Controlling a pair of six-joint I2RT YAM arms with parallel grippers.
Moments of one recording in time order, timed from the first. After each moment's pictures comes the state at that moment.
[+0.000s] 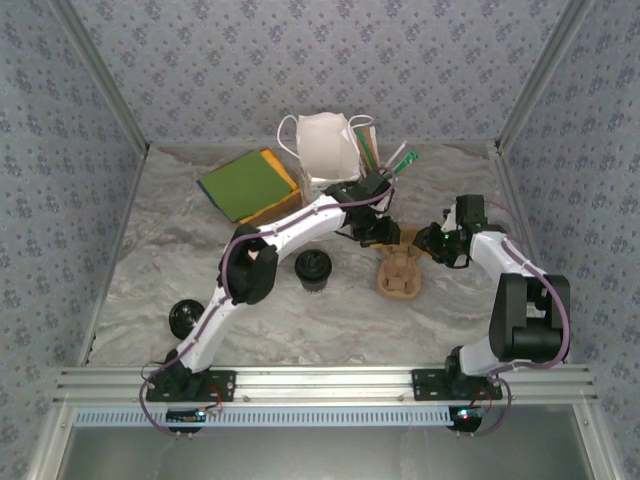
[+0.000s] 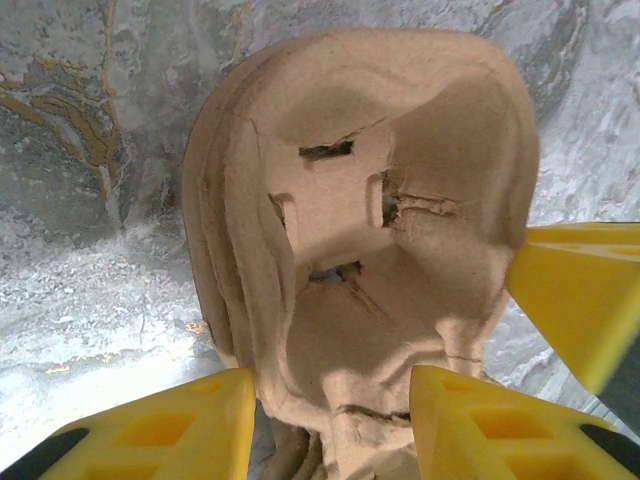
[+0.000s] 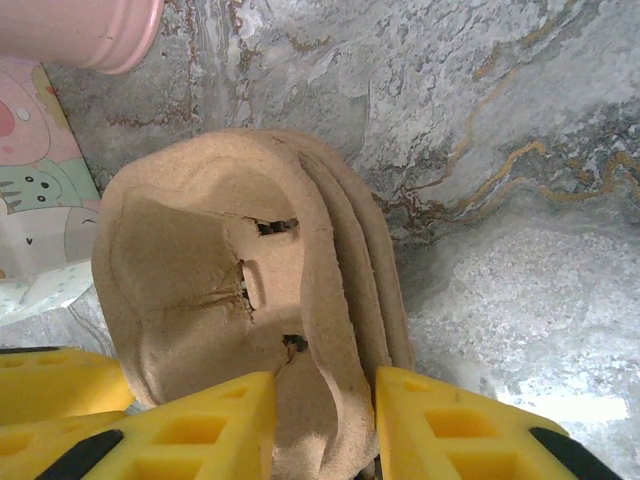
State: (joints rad) left arm -0.88 2.39 2.17 -0.84 0.36 -0.73; right arm -0.05 1.47 0.85 -0.48 -0.43 0.50
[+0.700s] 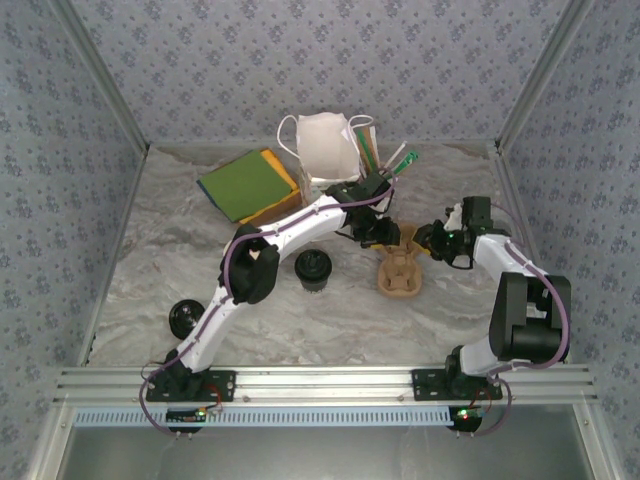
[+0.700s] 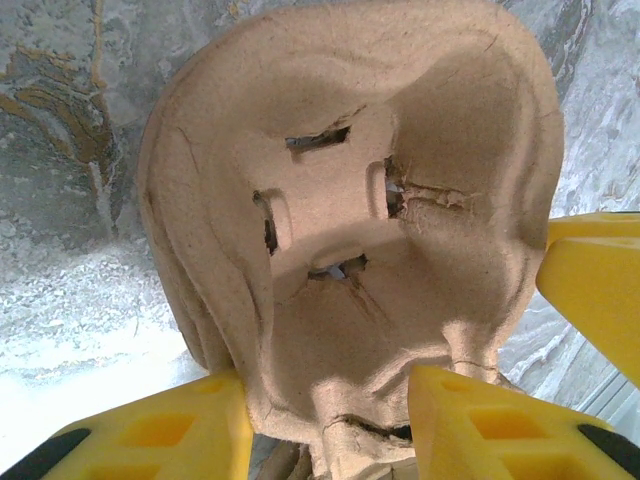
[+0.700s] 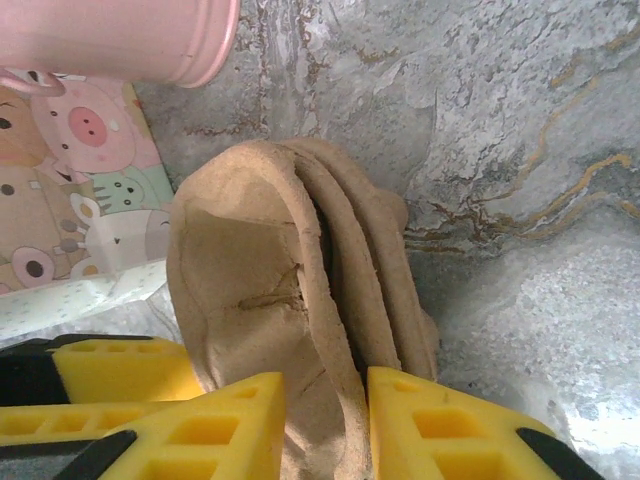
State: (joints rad) left arm -0.88 2.40 2.18 -0.84 0.38 -0.73; right arm -0.10 1.47 0.81 -0.37 -0.60 0.55
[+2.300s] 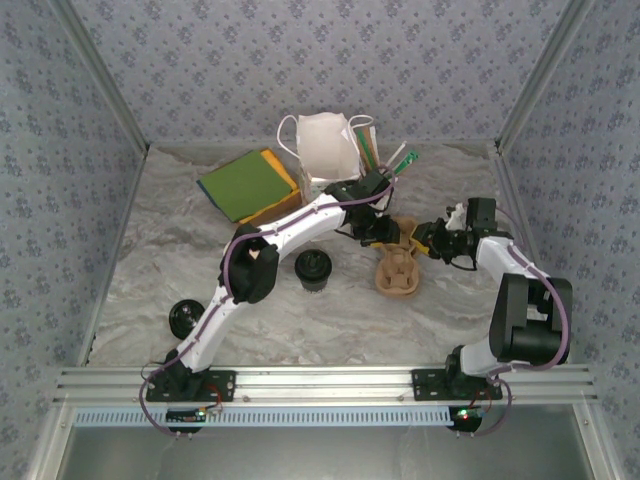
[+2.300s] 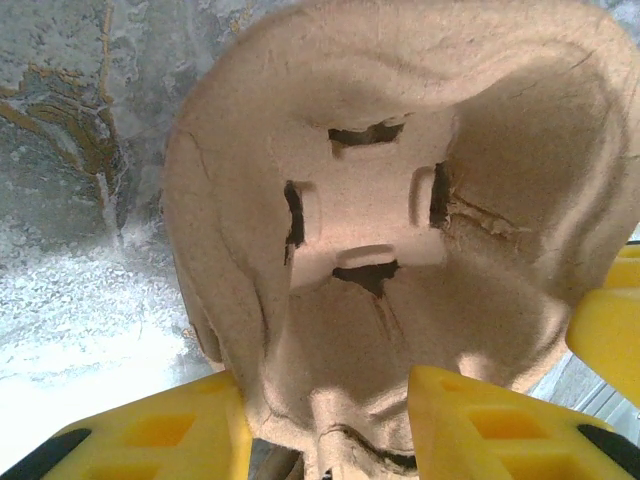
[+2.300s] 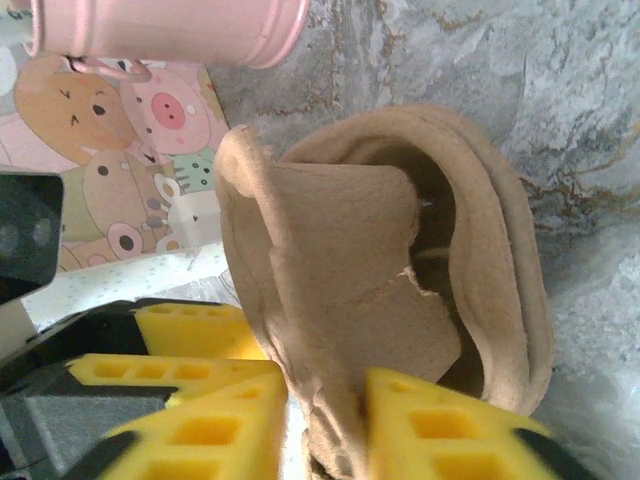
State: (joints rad) left arm -0.87 2.41 2.20 -0.85 0.38 -0.73; right arm -0.12 1.46 0.80 -0.34 -0.74 0.59
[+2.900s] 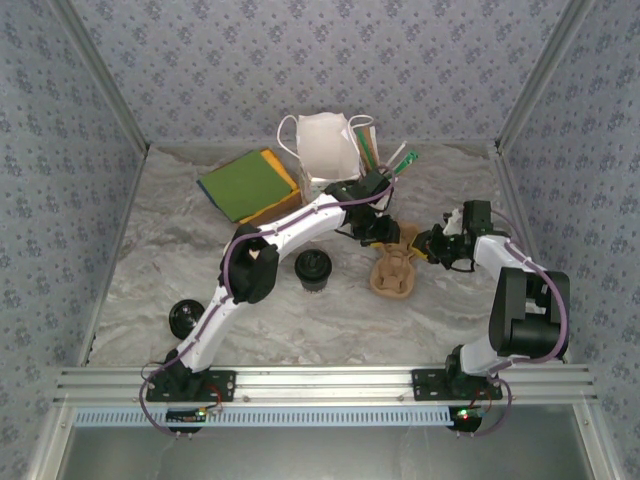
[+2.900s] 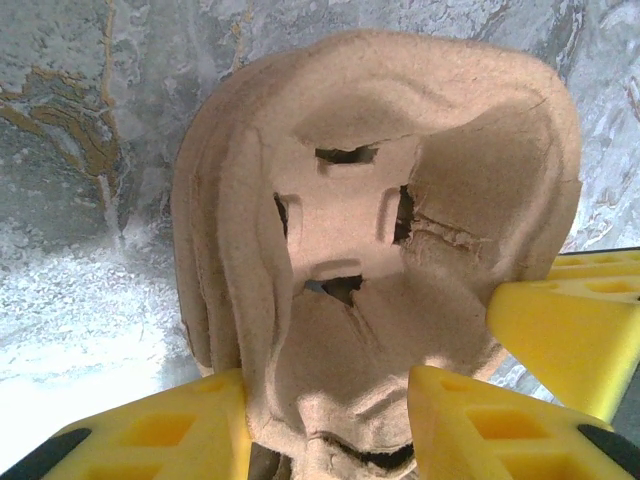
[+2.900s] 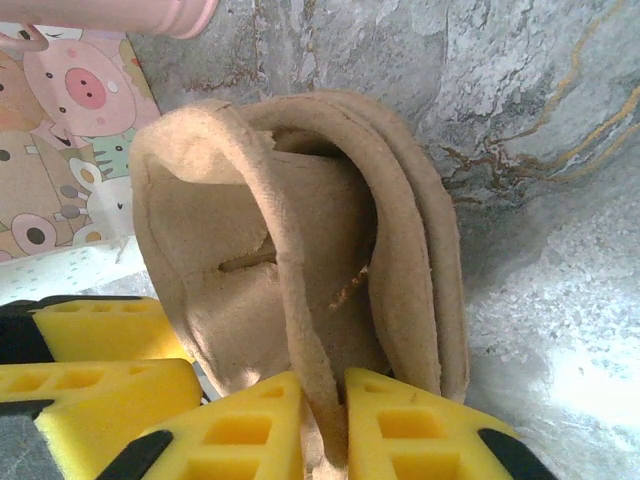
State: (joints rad) left arm -0.87 2.41 2.20 -0.85 0.37 -0.73; right arm -0.11 1.50 0.80 -0.40 -0.68 0.54
